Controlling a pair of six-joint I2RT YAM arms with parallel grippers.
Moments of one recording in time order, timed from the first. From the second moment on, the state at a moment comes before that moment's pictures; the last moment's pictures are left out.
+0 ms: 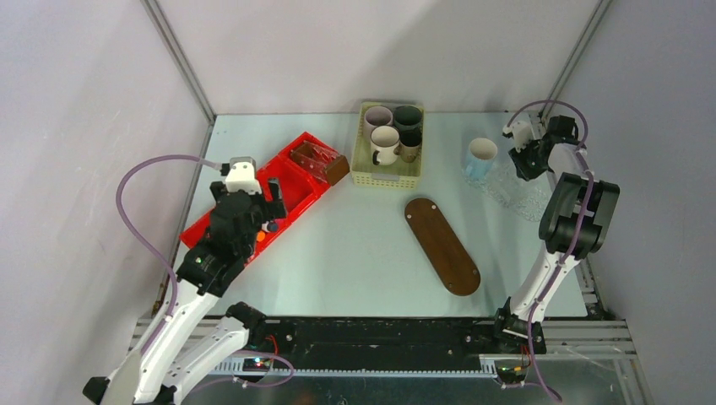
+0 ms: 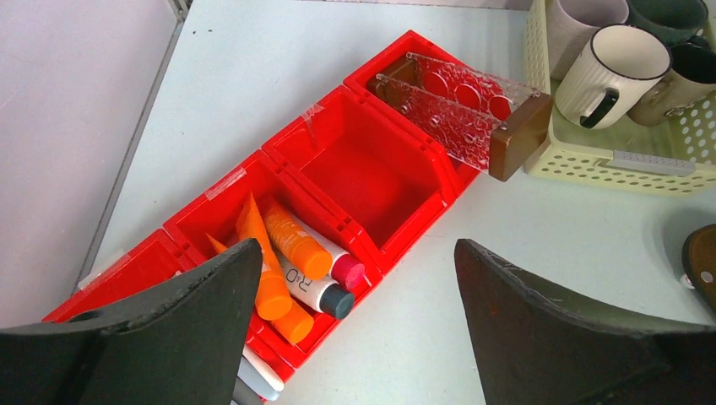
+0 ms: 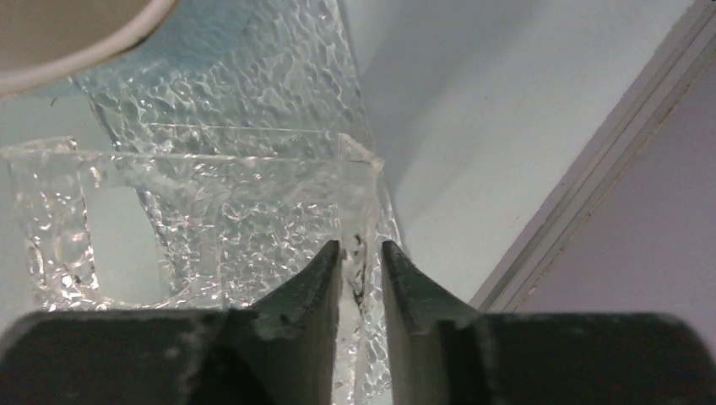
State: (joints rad) left arm -0.47 0.68 0.81 -0.43 -0.52 -0.16; right arm -0.32 2.00 1.51 -0.55 -0.33 -0.87
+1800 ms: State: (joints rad) left arm -0.45 0.63 0.81 -0.43 -0.49 -0.16; right arm -0.28 1.77 1.34 -0.57 0.27 0.77
